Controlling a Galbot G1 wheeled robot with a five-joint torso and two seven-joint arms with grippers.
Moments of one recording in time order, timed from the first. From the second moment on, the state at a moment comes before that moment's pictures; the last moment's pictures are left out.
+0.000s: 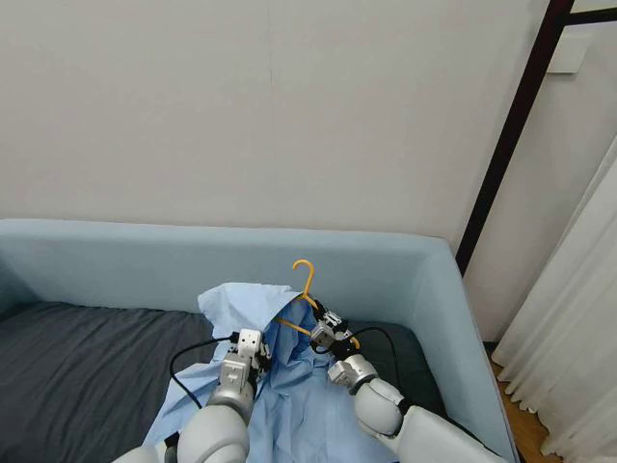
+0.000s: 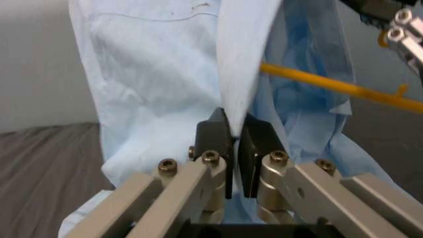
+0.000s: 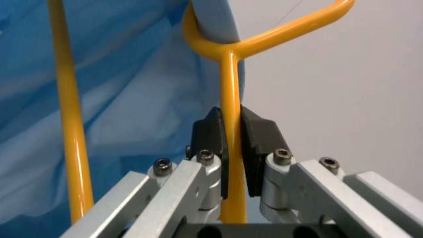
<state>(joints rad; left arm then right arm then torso) 0.90 -0.82 0.28 -2.11 -0.79 0.37 -0.89 -0.59 1.11 -0.46 1.45 -0.16 -0.02 0.42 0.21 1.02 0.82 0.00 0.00</state>
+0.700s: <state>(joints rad) 1.10 -0.53 0.01 -2.22 -0.48 0.09 -0.47 -0.69 1.01 -0.26 1.50 -0.31 0.18 0.30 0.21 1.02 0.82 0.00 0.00</state>
